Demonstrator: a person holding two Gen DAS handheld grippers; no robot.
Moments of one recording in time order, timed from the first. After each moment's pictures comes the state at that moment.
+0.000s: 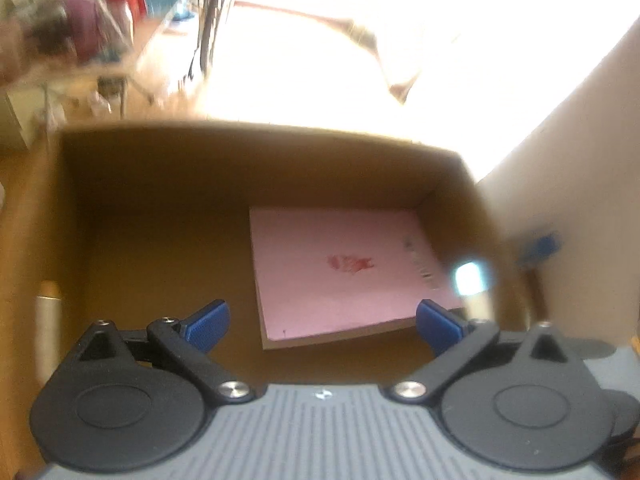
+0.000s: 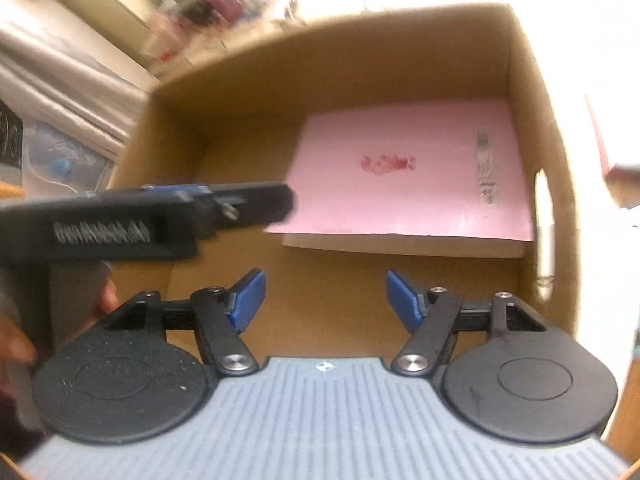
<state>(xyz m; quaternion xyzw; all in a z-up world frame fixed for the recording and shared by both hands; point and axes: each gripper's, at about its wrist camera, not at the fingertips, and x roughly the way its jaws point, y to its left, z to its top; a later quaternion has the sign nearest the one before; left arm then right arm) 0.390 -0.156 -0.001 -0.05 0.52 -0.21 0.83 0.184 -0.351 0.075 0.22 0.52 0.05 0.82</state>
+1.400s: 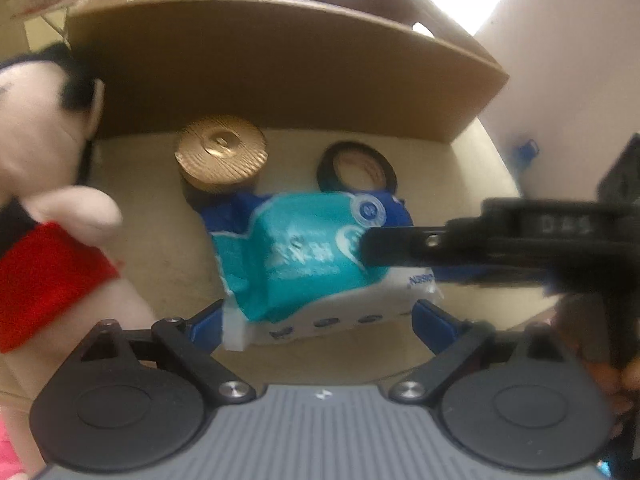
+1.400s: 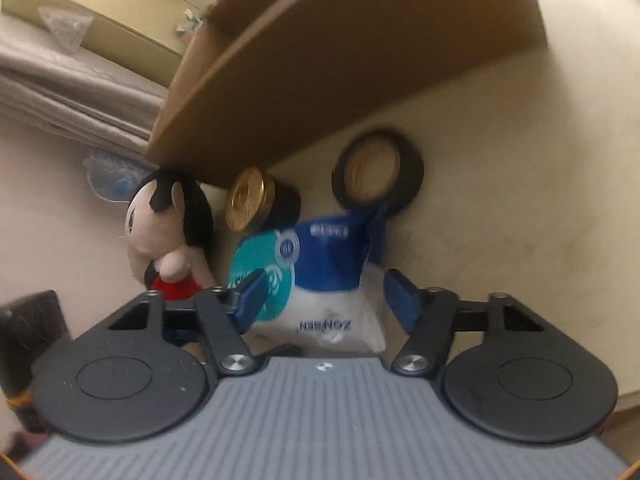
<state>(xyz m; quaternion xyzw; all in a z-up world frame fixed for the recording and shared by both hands) 0.117 -0.118 -0.121 -0.02 0.55 -0.23 0.81 -0.021 -0.272 -0.031 0.40 0.47 0.07 0.79</state>
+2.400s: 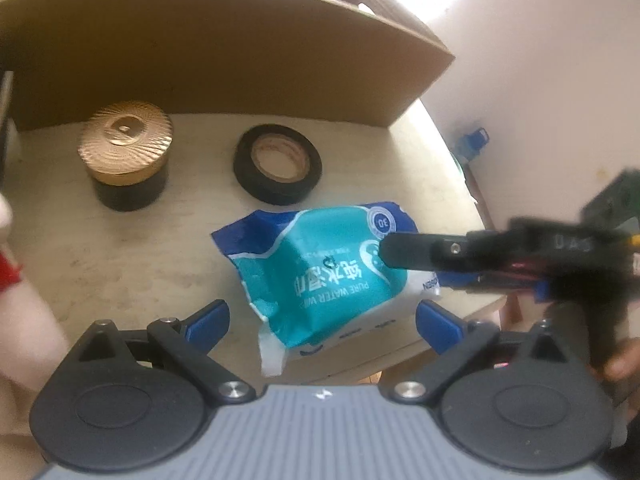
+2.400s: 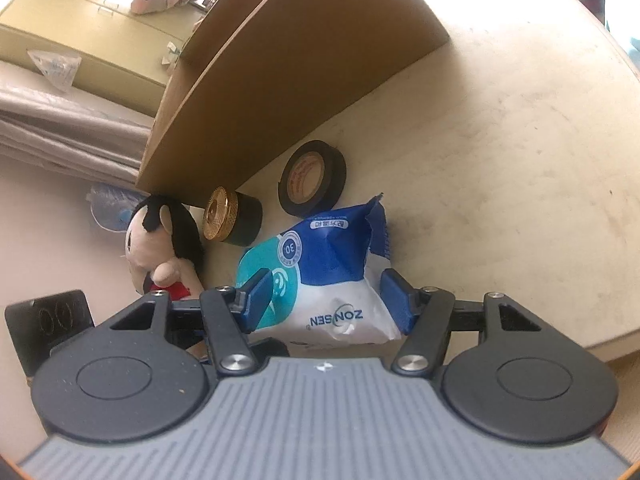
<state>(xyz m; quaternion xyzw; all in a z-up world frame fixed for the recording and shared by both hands) 0.109 -0.142 -0.134 -0.06 0.56 -0.31 0.77 -0.073 -0.313 -0.032 0.43 0.44 0.04 0.79</state>
